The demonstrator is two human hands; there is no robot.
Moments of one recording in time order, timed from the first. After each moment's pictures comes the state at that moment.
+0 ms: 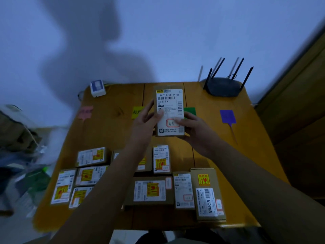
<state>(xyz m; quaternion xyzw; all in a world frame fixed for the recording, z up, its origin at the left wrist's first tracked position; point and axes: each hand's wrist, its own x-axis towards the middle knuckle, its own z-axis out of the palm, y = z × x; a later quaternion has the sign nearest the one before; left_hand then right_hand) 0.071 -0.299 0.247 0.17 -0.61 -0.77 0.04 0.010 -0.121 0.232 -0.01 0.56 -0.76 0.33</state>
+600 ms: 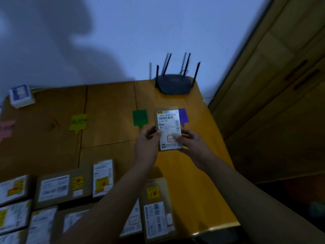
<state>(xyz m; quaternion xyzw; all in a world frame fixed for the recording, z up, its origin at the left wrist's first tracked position) -0.036 -0.092 0.135 0.23 -0.67 -0.71 -0.01 -0.063 0.076 0.135 0.16 0.64 -0.72 0.22</state>
